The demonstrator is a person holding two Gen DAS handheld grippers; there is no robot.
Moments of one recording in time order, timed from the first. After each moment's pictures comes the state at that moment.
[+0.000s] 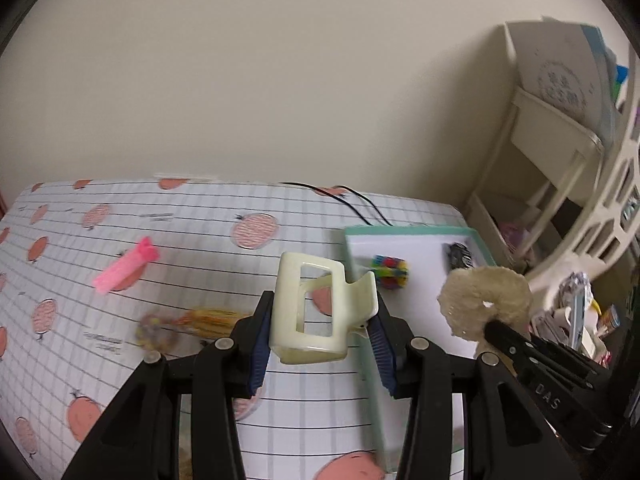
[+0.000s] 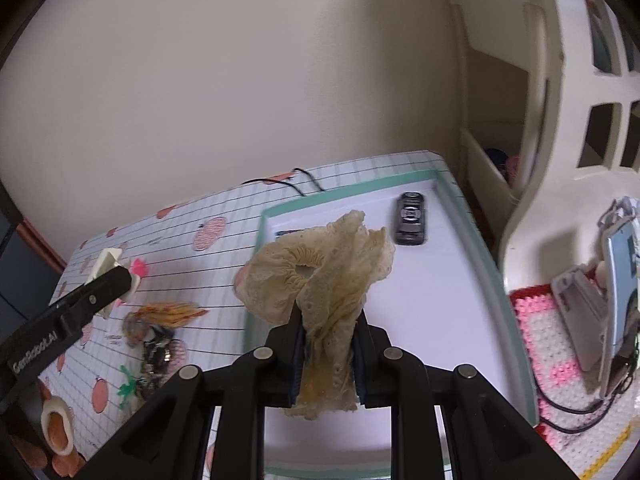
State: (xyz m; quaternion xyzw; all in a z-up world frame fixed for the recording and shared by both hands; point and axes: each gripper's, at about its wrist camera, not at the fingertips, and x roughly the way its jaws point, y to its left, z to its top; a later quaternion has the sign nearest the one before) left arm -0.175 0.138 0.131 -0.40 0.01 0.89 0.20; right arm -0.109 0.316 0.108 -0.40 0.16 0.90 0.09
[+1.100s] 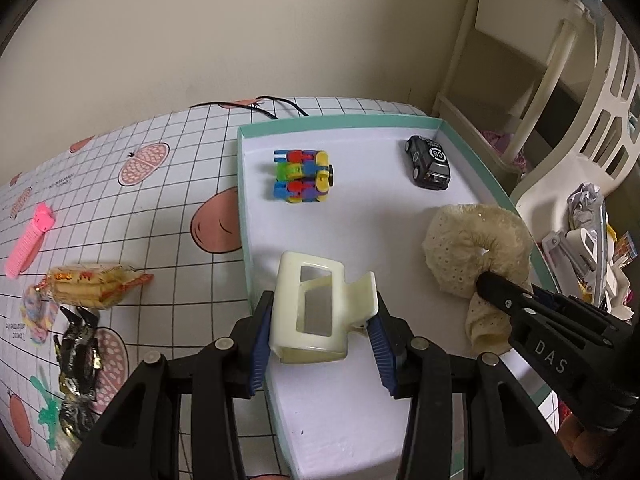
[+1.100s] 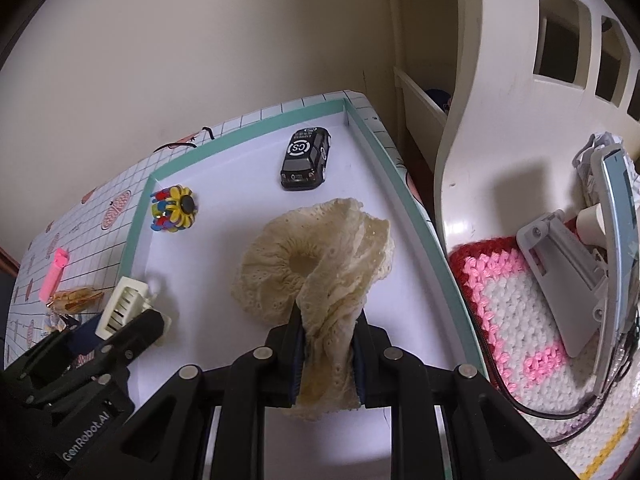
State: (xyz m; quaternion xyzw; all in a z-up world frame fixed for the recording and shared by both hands) left arm -0.162 0.233 0.032 -0.47 0.07 0.84 0.25; right arm -0.105 0.375 0.042 -0.46 0.16 0.86 0.17
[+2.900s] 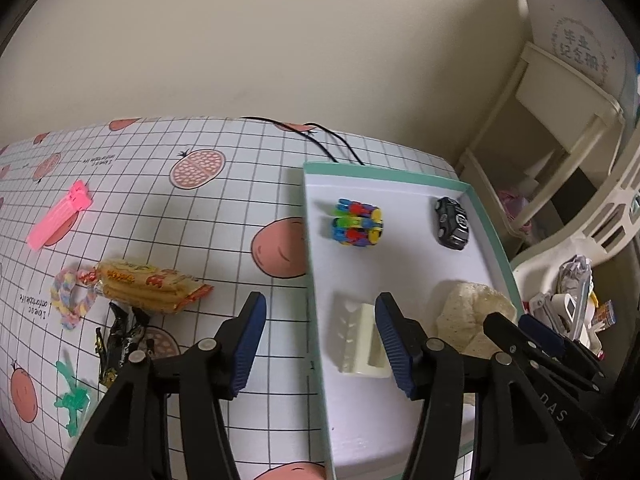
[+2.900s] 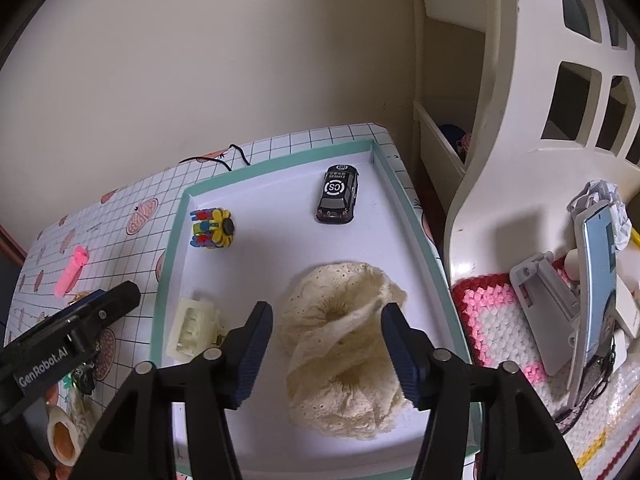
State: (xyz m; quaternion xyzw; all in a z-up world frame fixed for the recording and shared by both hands) left arm -0.192 0.180 0.071 -0.48 -0.01 0.85 0.22; right arm -0.112 0.352 0.083 -0.45 0.13 0.87 0.16
